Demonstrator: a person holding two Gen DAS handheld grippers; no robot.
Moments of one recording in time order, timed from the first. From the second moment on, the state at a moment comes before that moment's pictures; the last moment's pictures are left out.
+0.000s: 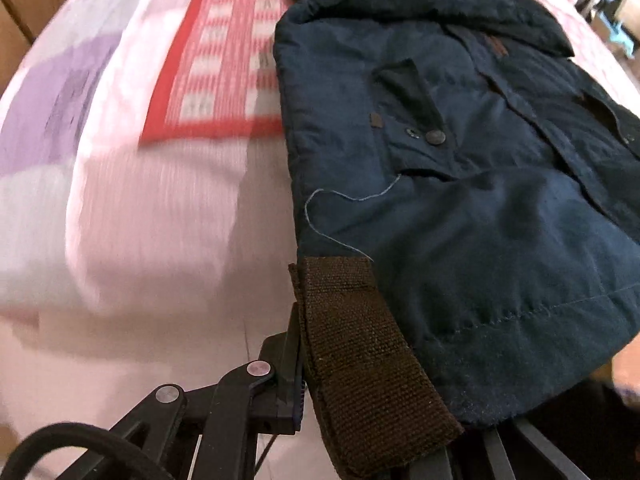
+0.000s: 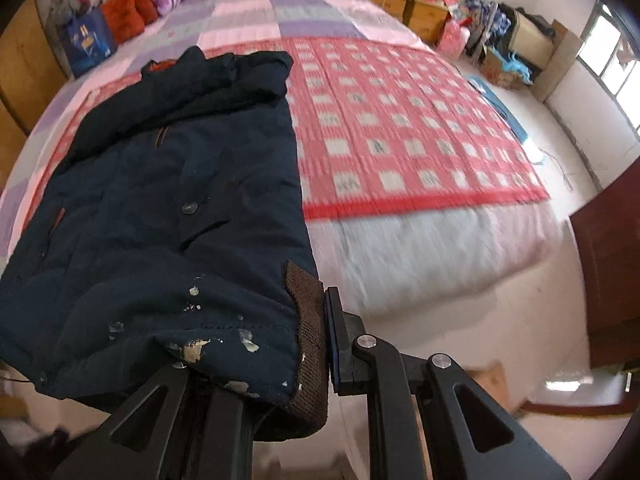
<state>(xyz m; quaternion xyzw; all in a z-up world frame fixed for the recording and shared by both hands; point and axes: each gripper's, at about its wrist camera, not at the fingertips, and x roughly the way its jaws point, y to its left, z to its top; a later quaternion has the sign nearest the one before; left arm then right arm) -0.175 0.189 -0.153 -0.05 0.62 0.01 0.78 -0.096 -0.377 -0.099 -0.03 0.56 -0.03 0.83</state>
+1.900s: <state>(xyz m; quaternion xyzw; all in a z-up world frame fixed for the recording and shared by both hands) 0.335 0.330 -0.160 -0.18 0.48 0.00 0.86 0.452 -0.345 -0.135 0.06 0.51 0.07 0.85</state>
